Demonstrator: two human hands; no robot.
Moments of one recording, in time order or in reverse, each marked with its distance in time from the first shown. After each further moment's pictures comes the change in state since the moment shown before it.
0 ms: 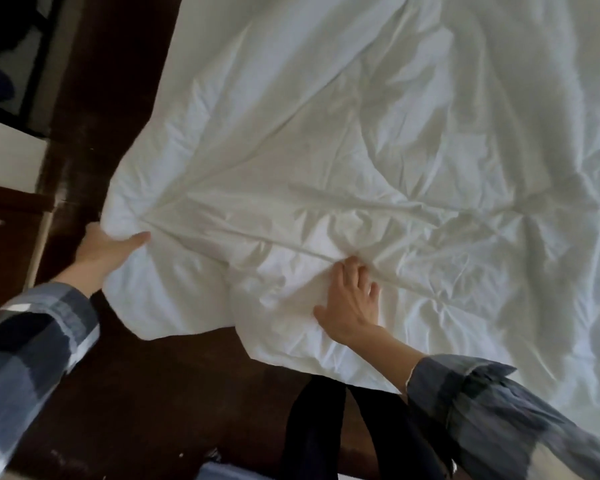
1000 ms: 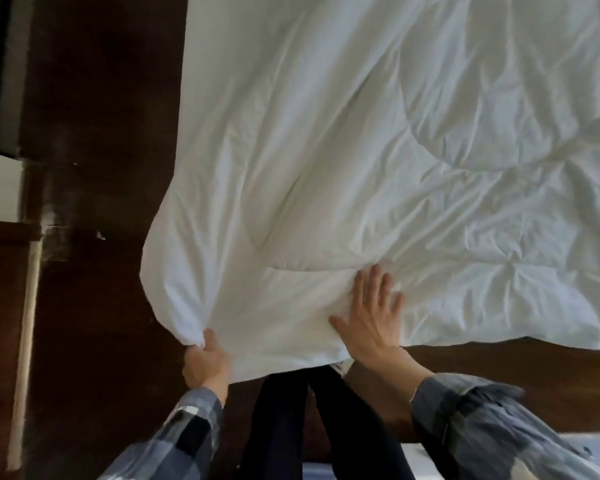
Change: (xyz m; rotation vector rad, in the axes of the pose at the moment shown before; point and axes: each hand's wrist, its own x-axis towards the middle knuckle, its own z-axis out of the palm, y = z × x) left_hand -0.018 -0.184 0.071 -0.082 -0.083 -0.233; right_hand -0.037 -0.132 0.099 -0.117 0.064 0.235
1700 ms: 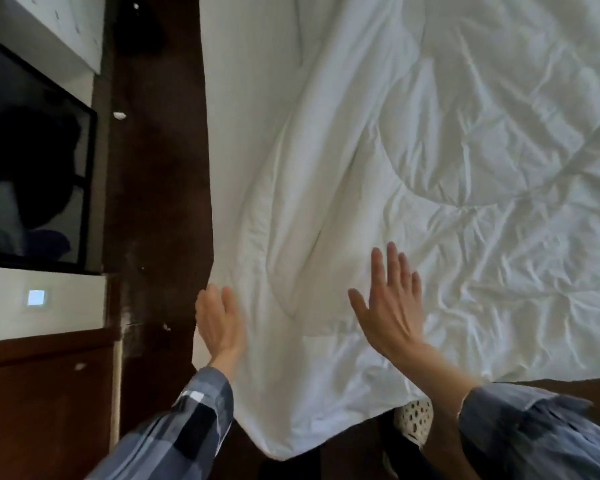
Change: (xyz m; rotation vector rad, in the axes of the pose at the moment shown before) left_hand 0.005 0.195 -0.050 0.031 0.233 0.809; right_hand 0.047 -0.027 -0.103 0.467 0.397 -0.022
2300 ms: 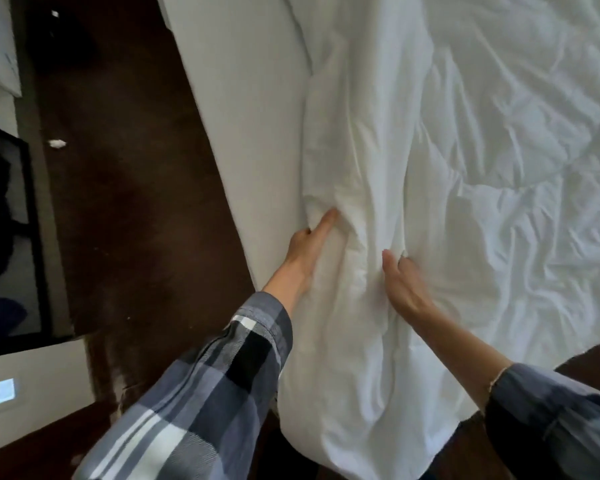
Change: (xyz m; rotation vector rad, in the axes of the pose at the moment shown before) left_hand 0.152 0.104 0.030 -0.459 -1.037 -0.142; right_hand 0.079 -0.123 0.063 0.621 -0.017 0.670
